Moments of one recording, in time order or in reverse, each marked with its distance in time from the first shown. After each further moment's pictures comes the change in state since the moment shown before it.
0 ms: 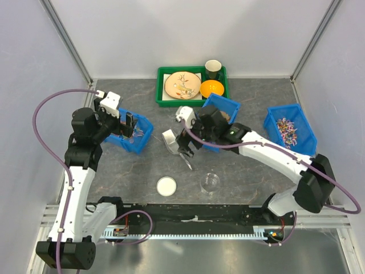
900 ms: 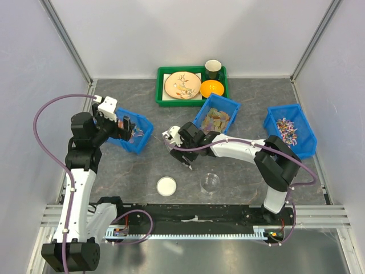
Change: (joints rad) left arm 0.072 -0.031 -0.088 0.005 0.035 -0.002; right arm 0.106 0.349 -0.039 0.024 0.232 0.016
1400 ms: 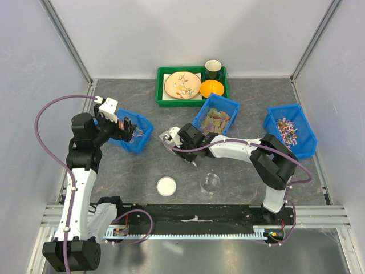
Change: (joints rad) left arm 0.014 0.002 -0.028 0.025 0.047 -0.006; right arm 0.000 0.038 -0.017 0.061 -0.002 0.012
